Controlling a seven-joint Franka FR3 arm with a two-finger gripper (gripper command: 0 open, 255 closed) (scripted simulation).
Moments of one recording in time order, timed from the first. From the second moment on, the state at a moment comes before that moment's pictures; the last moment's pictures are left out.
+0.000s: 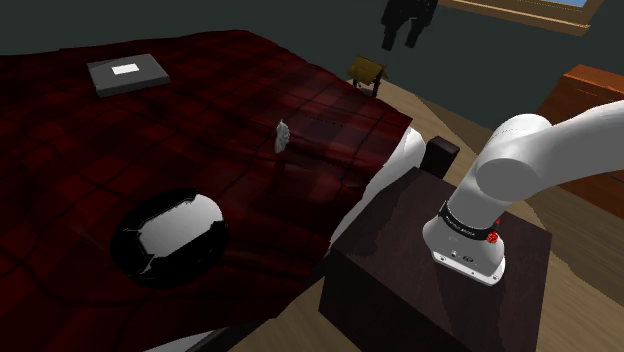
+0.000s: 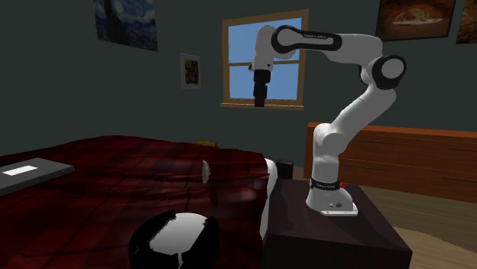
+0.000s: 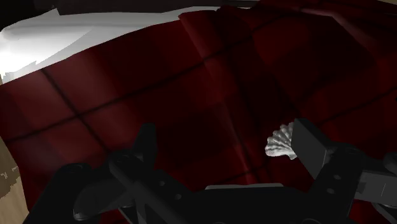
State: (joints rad) arm -0.02 -0.79 -0.05 -2.29 0.07 1.55 0.11
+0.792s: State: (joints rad) arm -0.01 -0.41 0.08 -2.17 0.14 1.67 0.35
